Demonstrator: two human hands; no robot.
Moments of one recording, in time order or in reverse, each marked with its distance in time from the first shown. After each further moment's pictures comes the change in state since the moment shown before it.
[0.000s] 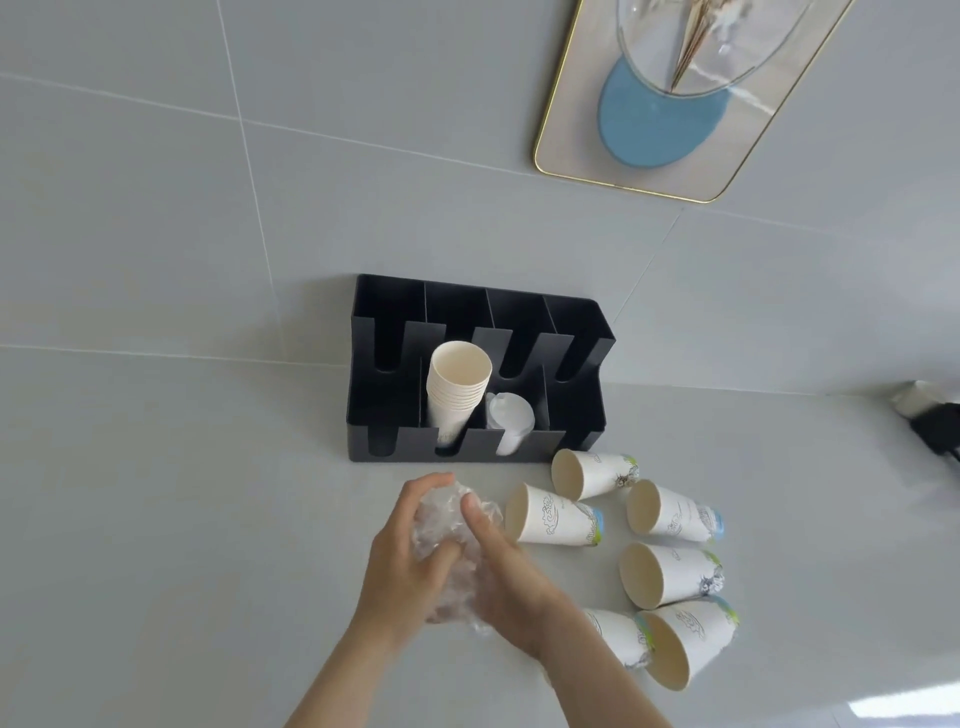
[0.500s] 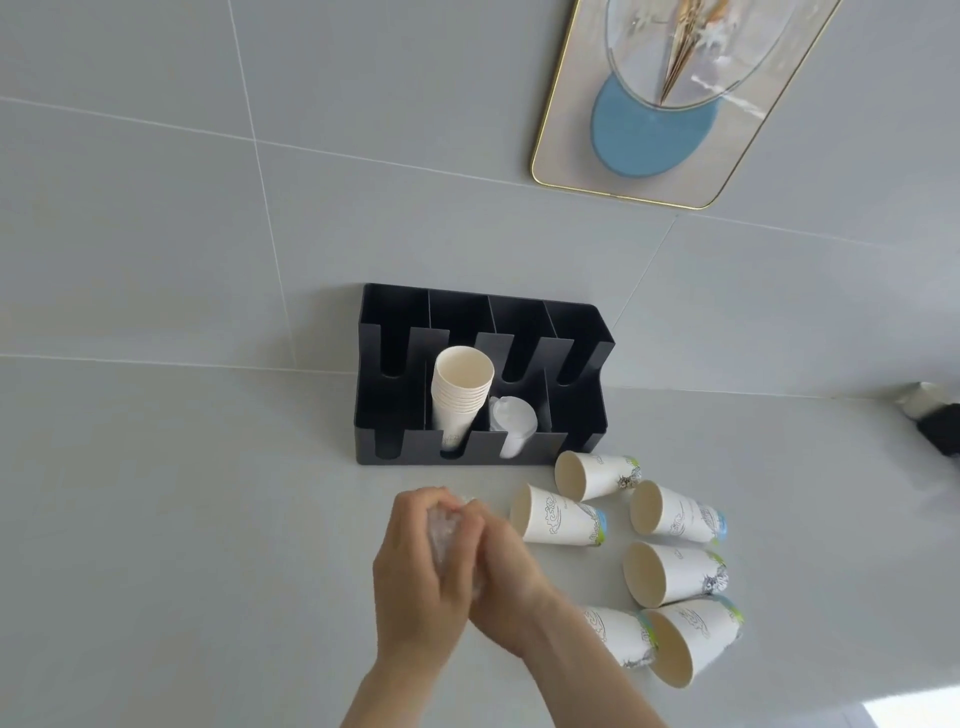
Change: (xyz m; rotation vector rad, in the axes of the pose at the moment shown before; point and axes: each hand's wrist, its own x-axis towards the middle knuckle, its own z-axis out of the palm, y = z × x) left_hand -0.008 0.051 0.028 0.056 0.337 0.297; right_hand -0.039 -0.057 0.029 0.239 0.078 -0.095
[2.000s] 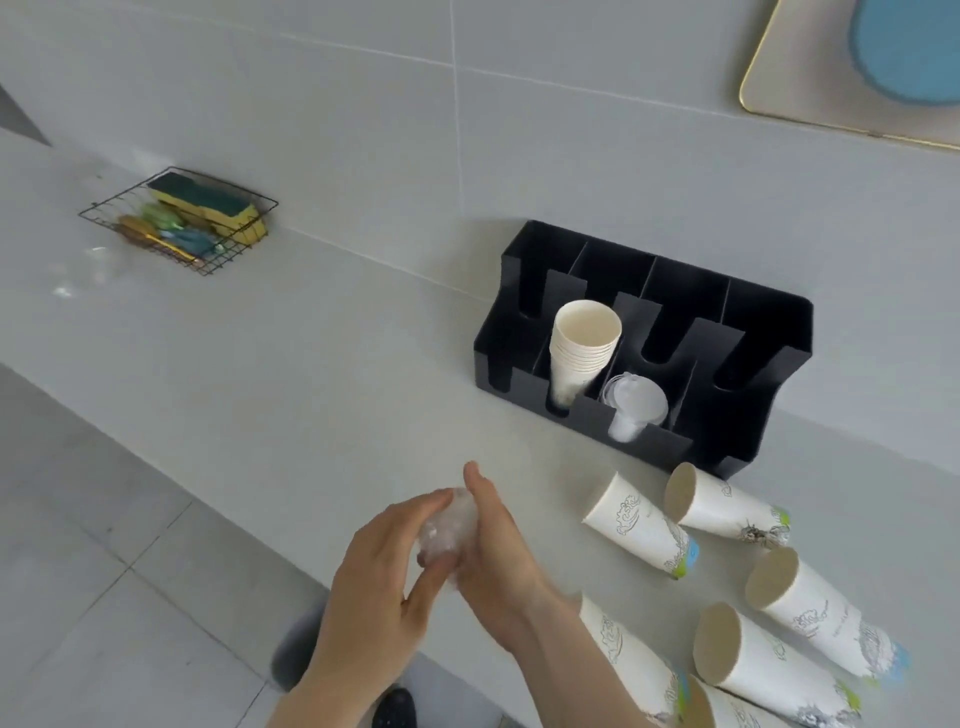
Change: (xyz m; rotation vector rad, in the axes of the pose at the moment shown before) left_hand -0.009 0.057 0.007 0.435 -0.203 0.127; right_hand -0.029 -0.057 -0.038 -0.228 -0.155 -0.127
